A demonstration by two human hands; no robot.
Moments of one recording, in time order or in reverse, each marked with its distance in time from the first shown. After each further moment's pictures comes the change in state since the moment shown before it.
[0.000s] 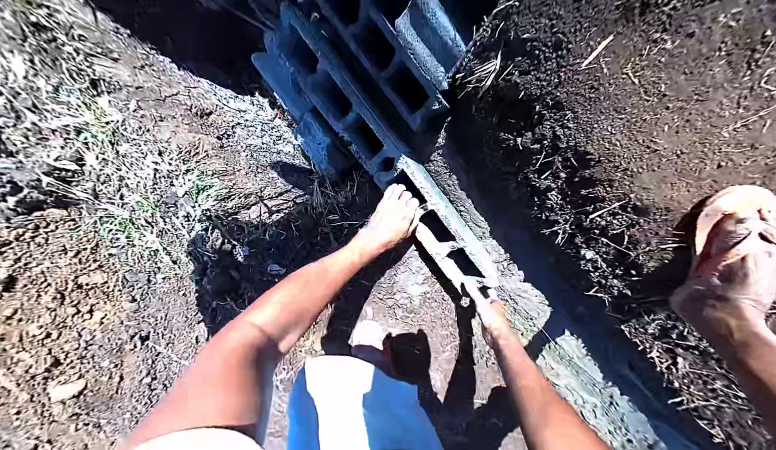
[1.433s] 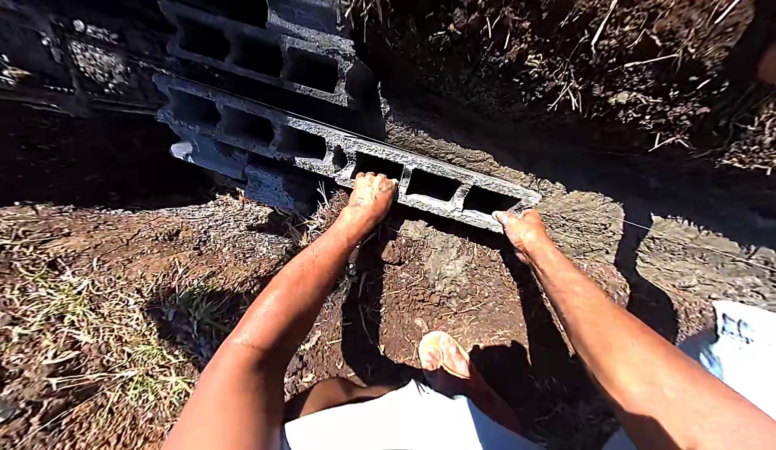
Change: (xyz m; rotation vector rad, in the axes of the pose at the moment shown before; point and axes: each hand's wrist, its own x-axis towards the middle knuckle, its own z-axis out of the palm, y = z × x) left_hand 0.027 -0.029 0.023 0.397 -0.409 0.198; right_hand 0.048 0.021 0.050 0.066 0.301 0.035
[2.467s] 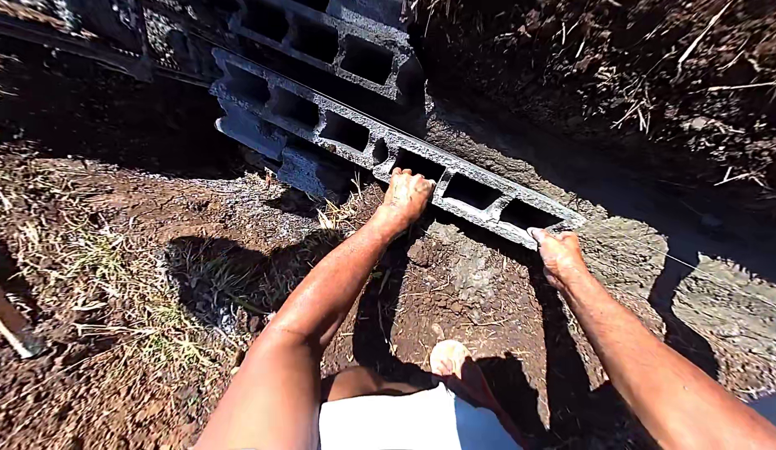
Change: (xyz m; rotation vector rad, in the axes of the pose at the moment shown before) left_hand 0.004 -0.004 0.015 -0.039 0.103 -0.007; right_hand 0.003 0.006 0.011 0.141 0.047 -0.105
